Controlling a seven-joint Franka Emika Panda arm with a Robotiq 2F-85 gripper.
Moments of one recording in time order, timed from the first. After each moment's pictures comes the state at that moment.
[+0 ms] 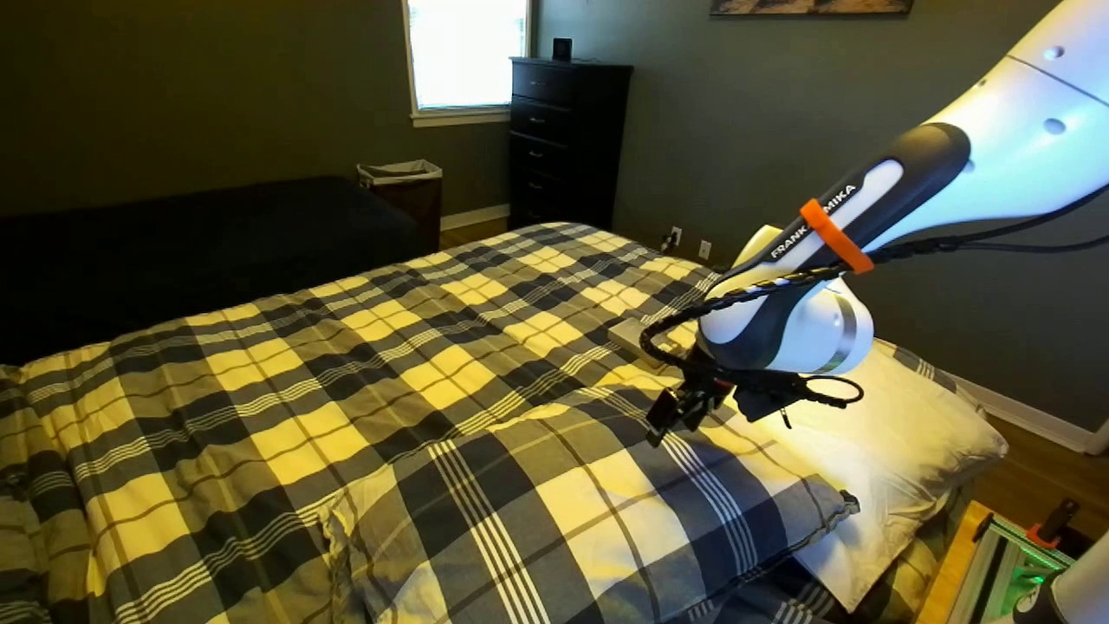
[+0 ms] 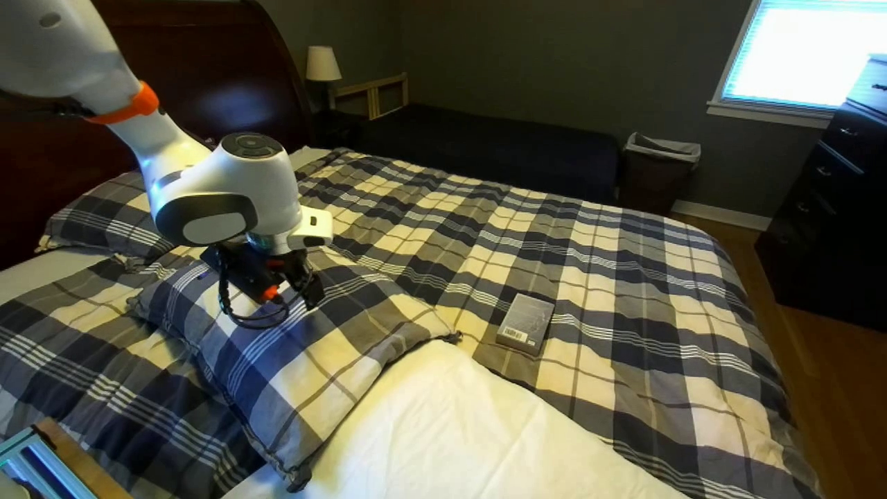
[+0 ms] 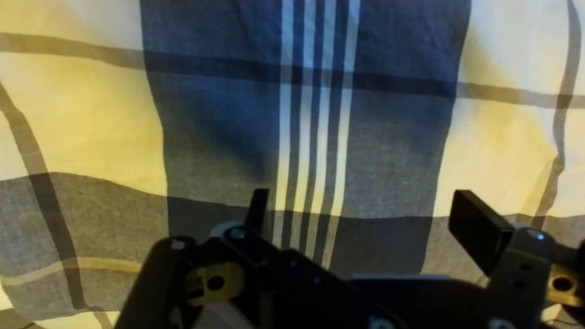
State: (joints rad) arm 0.20 0.07 0.01 -2.66 0.68 2.89 -0.39
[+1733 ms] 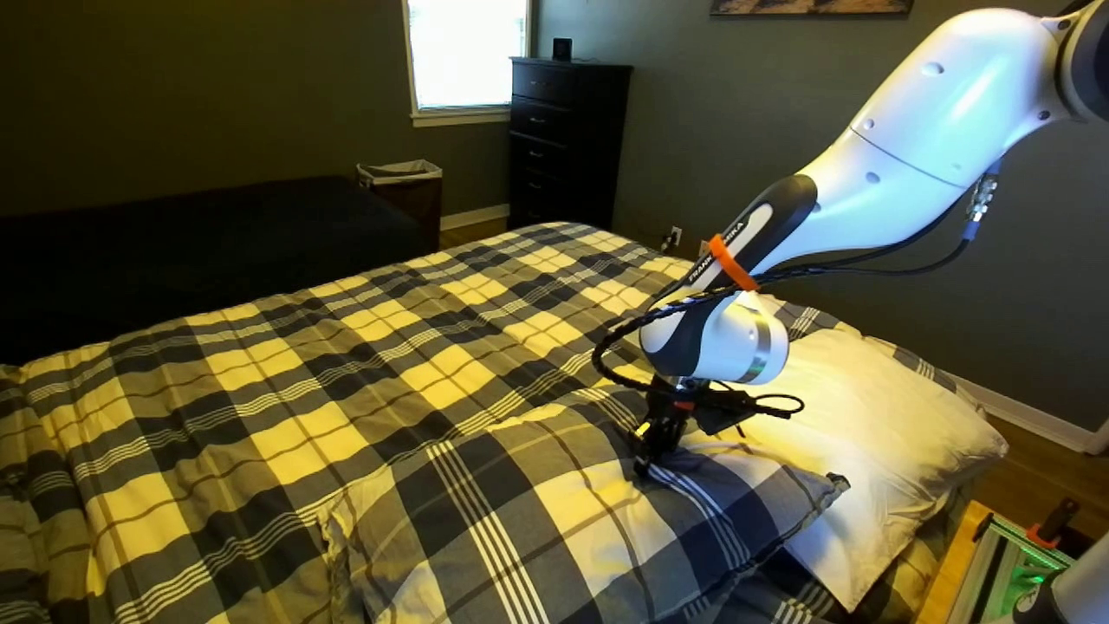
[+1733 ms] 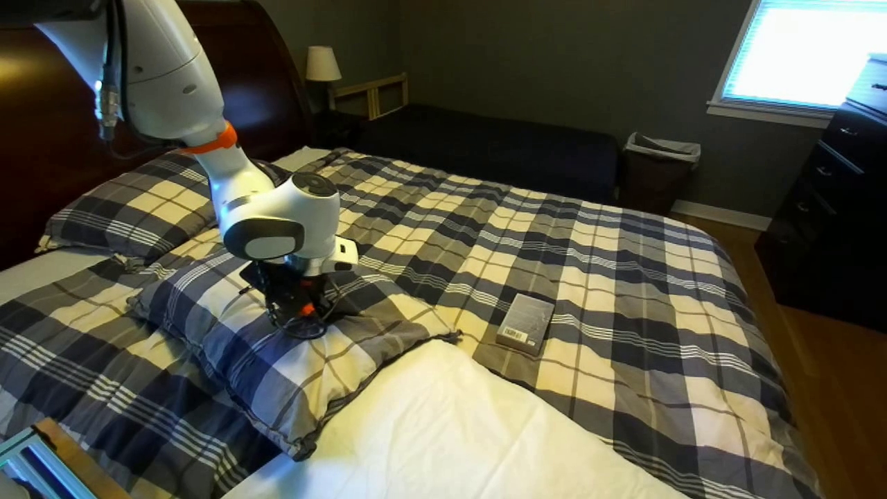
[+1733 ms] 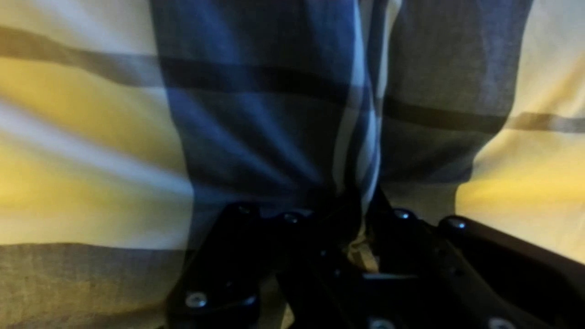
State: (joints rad) arm 0.02 0.39 0.14 -2.42 0.68 2.77 -0.51
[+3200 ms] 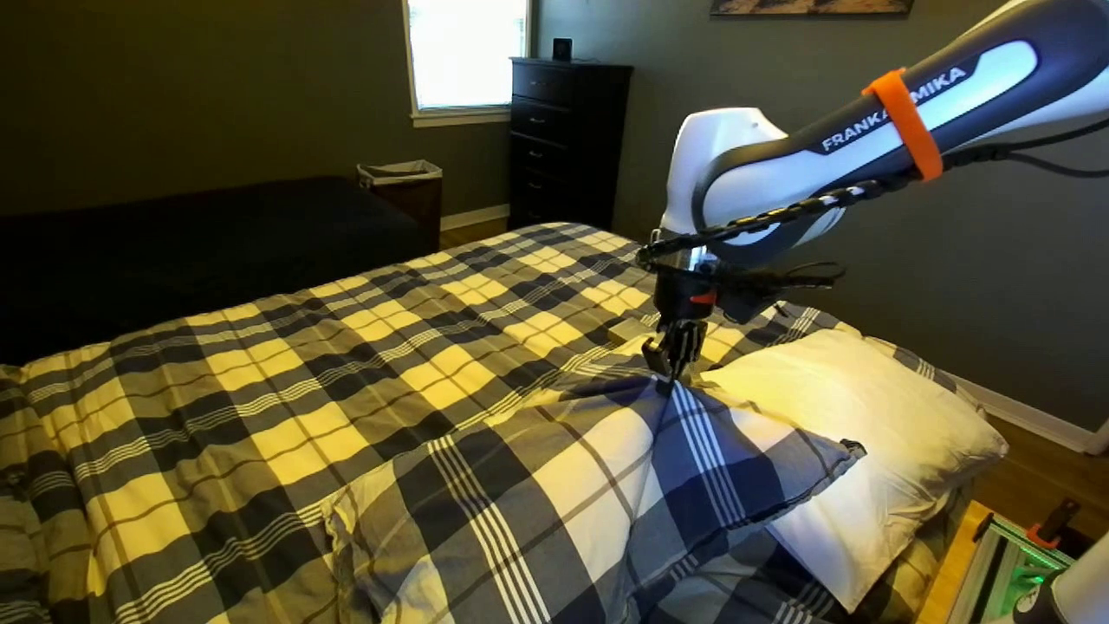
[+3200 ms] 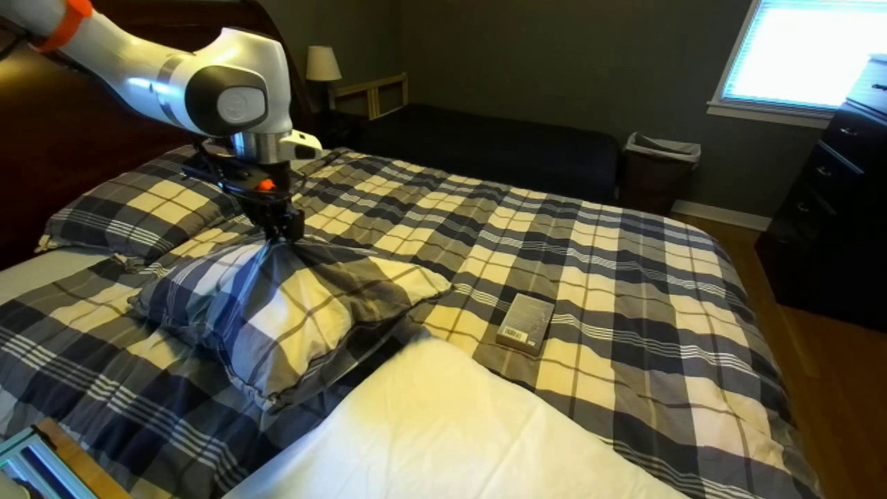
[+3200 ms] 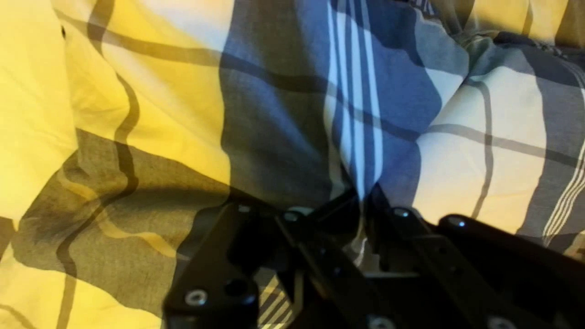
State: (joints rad) arm 0.05 -0.09 0.15 -2.40 0.13 2.27 -0.03
